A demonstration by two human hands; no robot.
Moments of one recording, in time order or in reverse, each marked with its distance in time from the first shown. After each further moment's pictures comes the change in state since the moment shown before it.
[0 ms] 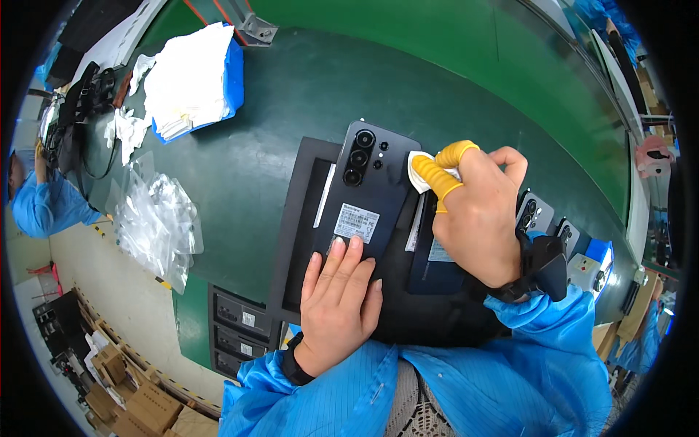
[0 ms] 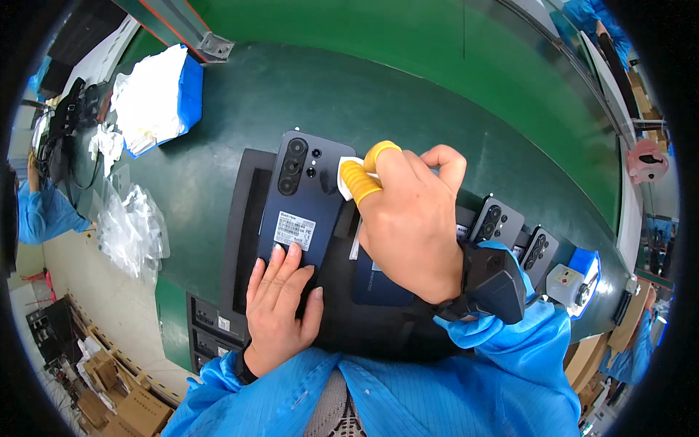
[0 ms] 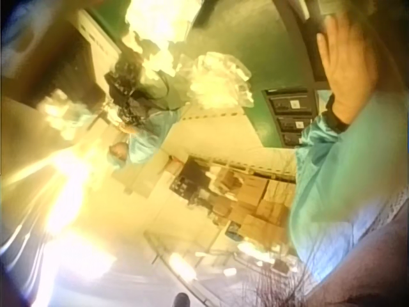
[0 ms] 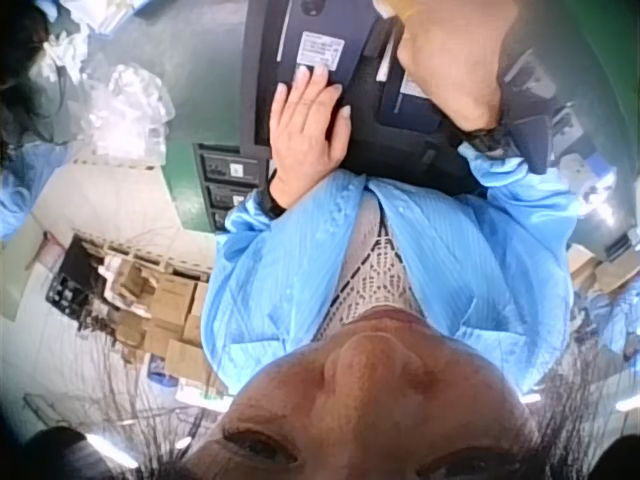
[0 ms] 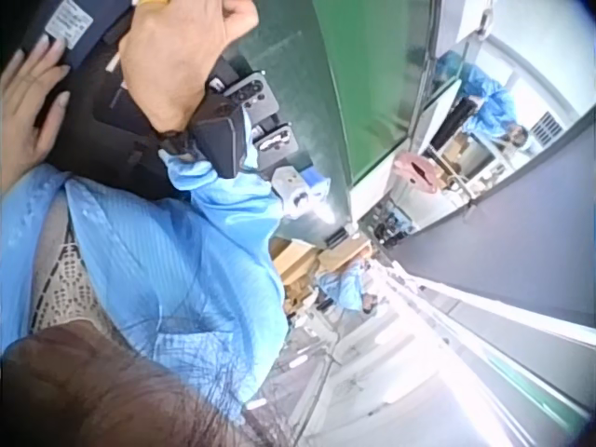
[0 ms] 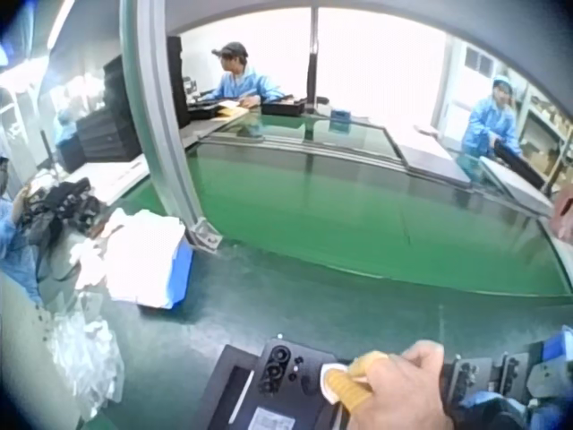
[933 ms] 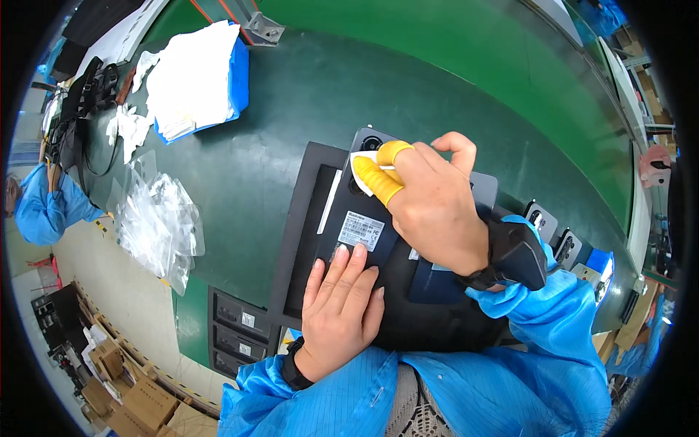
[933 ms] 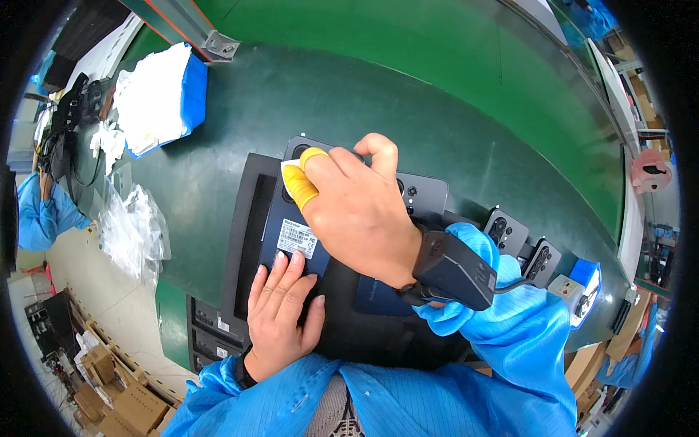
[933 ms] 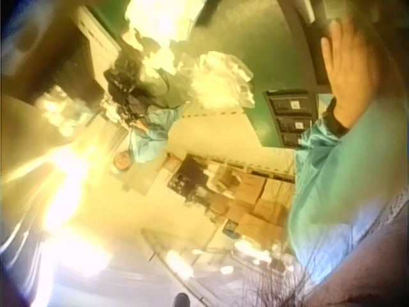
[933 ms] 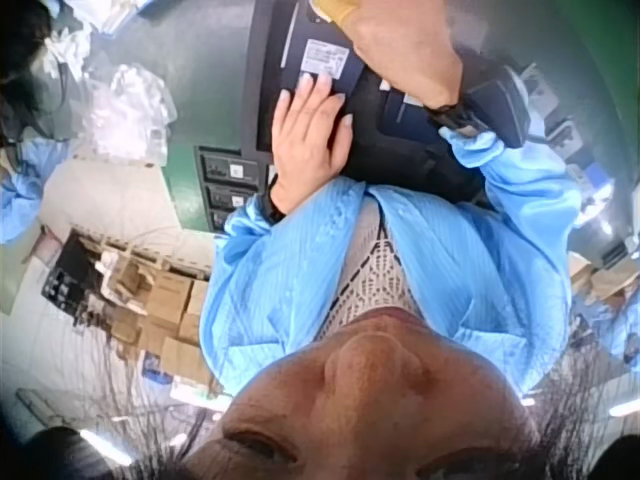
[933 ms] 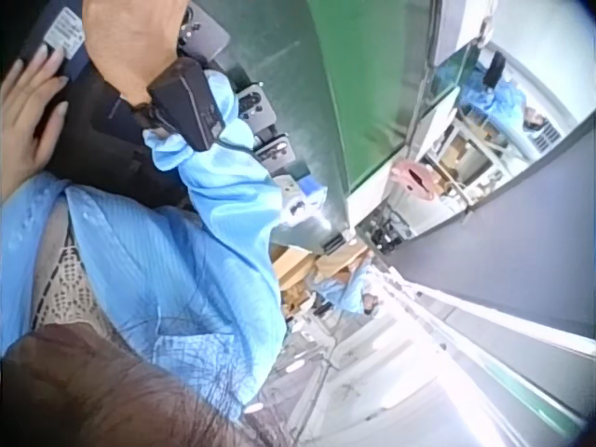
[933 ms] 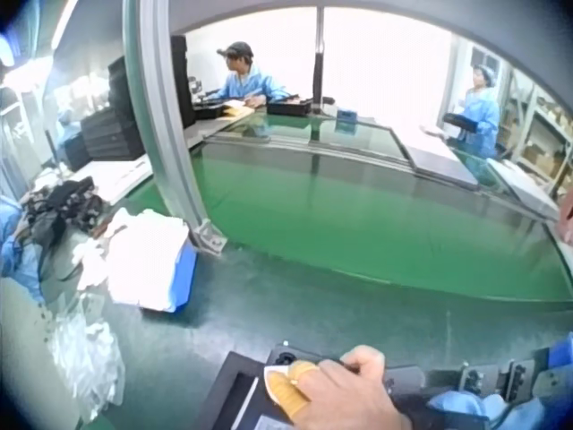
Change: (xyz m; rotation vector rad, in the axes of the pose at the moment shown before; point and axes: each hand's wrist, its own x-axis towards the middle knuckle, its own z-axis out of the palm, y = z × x) left_hand 0.000 0.000 -0.001 -0.002 -0.002 -0.013; right_hand 0.021 -0.009 0.034 0.111 -0.029 -0.207
